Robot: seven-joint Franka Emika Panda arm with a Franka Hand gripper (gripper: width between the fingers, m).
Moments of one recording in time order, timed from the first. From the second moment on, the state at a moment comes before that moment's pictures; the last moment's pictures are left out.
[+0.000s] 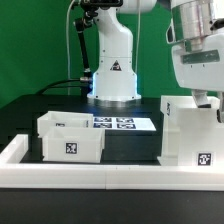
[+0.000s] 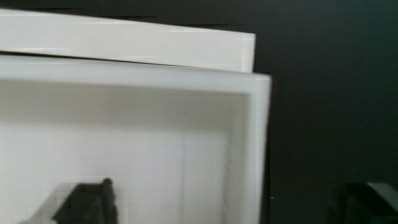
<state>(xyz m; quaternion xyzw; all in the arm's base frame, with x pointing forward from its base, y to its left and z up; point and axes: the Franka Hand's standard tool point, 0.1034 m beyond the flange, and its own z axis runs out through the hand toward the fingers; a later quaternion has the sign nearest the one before) 0.642 0.106 0.108 -0.75 0.65 0.02 0.11</state>
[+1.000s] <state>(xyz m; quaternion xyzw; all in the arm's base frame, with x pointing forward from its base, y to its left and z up) 0.627 0.105 0.144 -0.90 0.41 0.00 0.11</state>
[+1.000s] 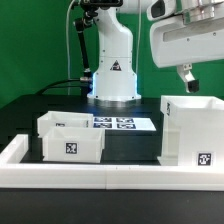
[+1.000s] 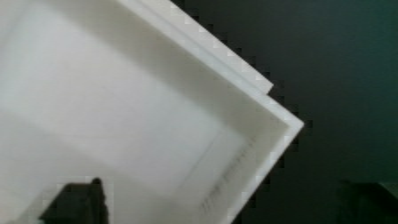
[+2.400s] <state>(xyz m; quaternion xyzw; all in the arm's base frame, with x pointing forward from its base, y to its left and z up) 0.559 -0.030 0.108 -1.00 -0.02 -0.01 0.06</state>
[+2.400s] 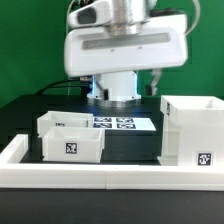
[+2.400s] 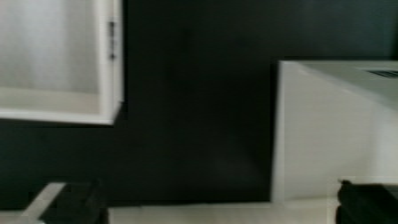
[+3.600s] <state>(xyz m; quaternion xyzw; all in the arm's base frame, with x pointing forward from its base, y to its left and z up) 0.519 -0.065 0.043 -1.00 -0.03 -0.02 0.02</state>
